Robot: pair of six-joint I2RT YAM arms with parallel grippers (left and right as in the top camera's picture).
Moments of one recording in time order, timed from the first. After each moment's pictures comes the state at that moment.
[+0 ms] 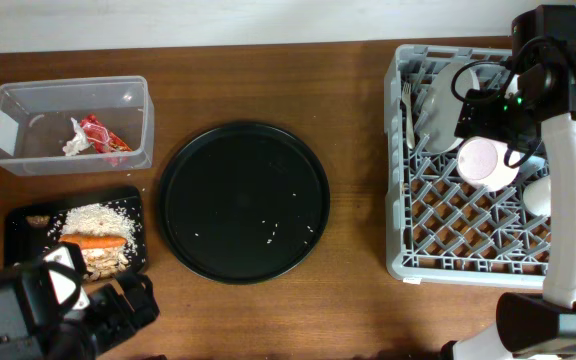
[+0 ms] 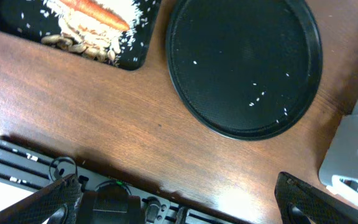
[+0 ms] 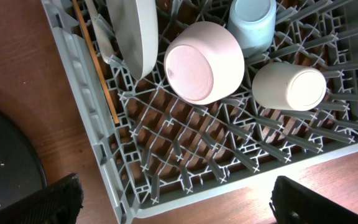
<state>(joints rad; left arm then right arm) 0.22 0.80 1.43 -1.69 0.13 -0.31 -0.06 1.72 2.07 -1.61 0.18 0.29</state>
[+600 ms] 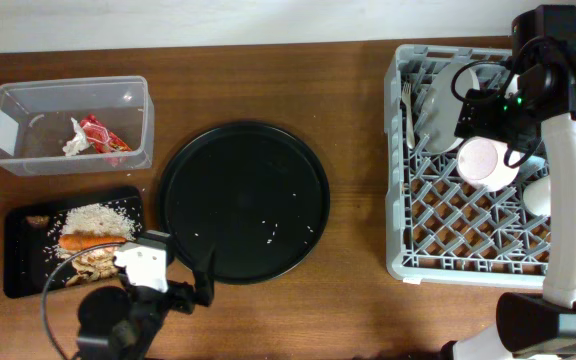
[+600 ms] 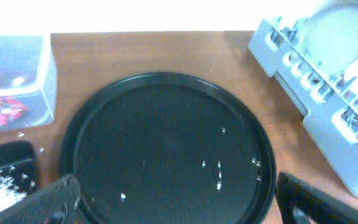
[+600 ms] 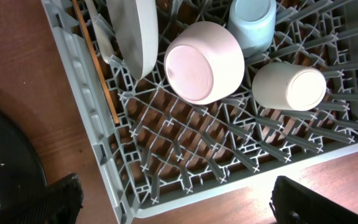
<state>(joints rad) -0.14 0.30 0.53 -0.62 0.19 -0.08 -0.06 1.72 2.07 -1.61 0.18 0.29</state>
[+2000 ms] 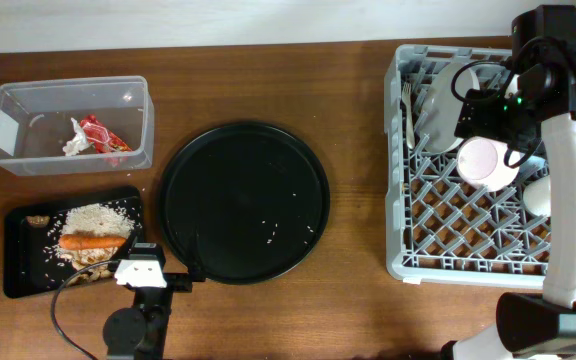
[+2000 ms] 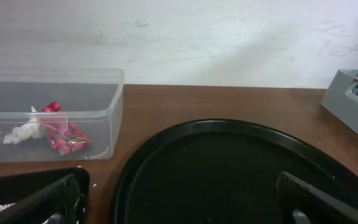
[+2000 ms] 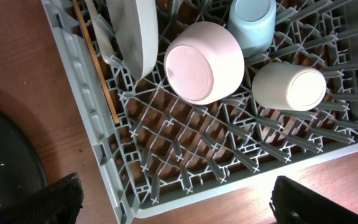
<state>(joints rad) -0.06 0.01 0.02 -0.08 0.01 -0.07 -0.06 1.72 2.07 -1.61 0.18 0.29</state>
